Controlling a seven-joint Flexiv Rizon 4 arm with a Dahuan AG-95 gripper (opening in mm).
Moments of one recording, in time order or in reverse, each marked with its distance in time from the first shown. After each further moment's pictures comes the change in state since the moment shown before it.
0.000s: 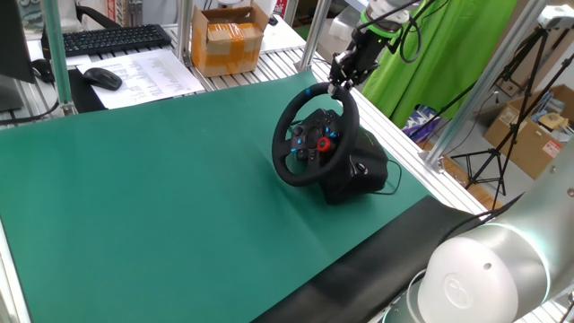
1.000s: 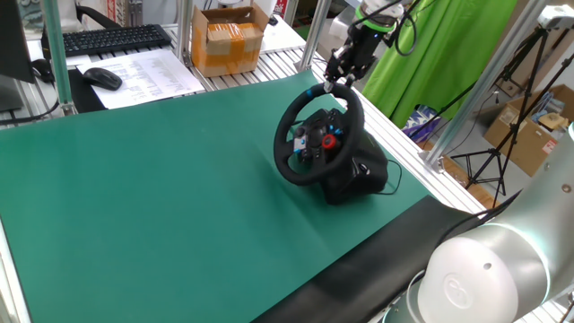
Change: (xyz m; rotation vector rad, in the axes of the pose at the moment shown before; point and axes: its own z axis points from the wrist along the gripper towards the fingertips) arm -0.011 -0.004 -0.005 0.017 0.050 -0.042
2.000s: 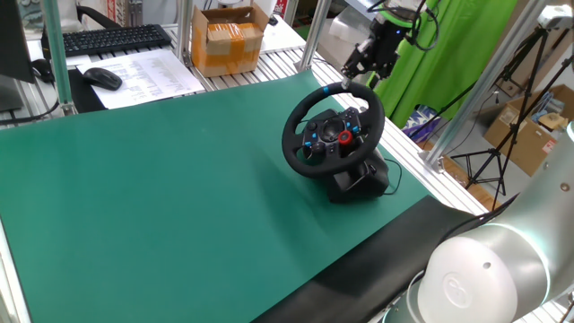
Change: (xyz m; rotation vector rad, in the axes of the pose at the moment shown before) arm 0.022 -0.052 -0.006 -0.016 0.042 0.098
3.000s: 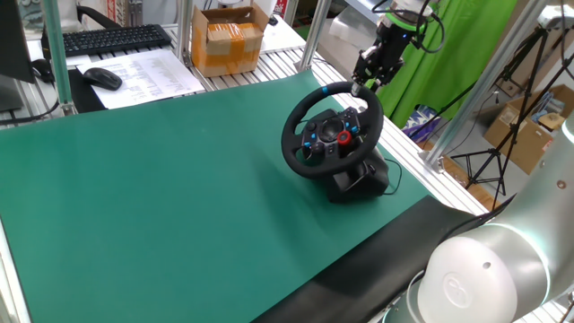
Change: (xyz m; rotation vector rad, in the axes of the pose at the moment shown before) arm 0.008 -0.006 0.002 -0.024 0.030 -0.003
